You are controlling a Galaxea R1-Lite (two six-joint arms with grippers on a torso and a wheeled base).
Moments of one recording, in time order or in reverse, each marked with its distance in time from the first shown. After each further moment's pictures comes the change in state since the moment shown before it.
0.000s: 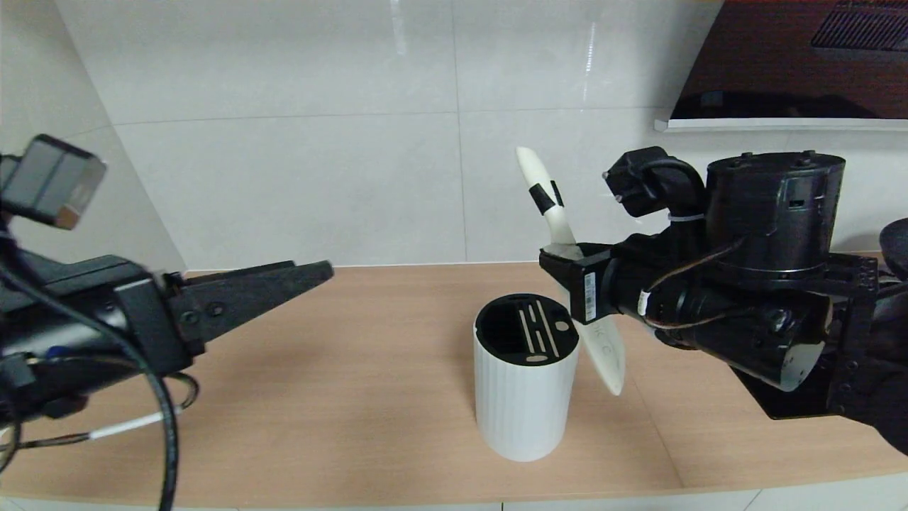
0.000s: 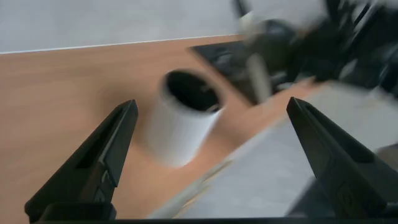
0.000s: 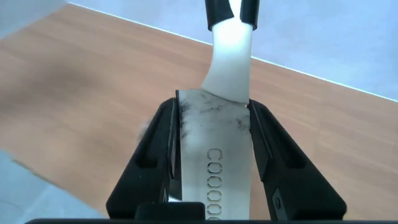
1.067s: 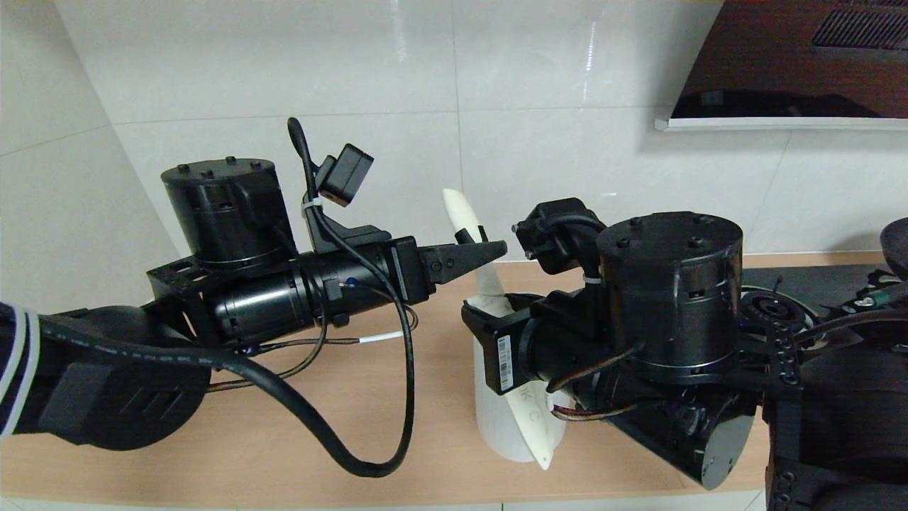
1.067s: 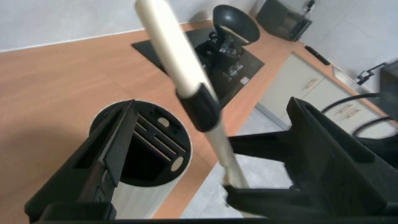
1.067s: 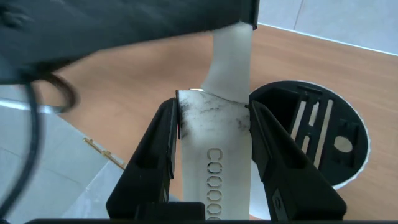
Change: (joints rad) left arm -0.201 0.484 -0.247 -0.245 0.018 -0.047; right arm 0.227 0.091 -0.036 0.002 -0.100 0.151
